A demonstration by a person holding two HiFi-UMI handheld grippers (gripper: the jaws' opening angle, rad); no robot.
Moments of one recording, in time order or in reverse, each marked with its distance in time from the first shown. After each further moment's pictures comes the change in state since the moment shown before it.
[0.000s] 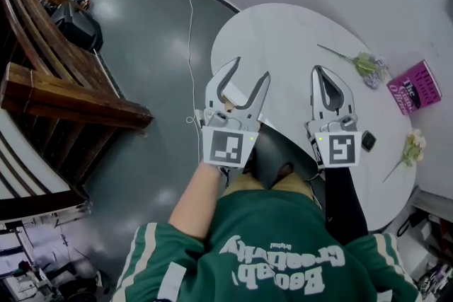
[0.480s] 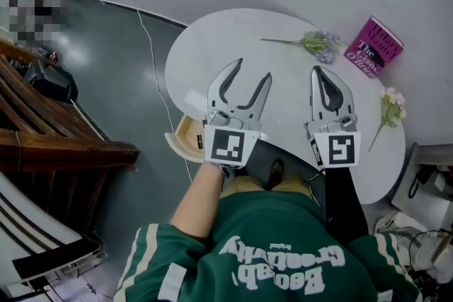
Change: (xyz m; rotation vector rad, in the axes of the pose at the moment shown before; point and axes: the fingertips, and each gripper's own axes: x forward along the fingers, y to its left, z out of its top) left arm 0.065 -0.141 0.035 -0.072 -0.089 -0.270; right arm -0.112 -0.112 -0.003 -0.039 0.030 -0.276
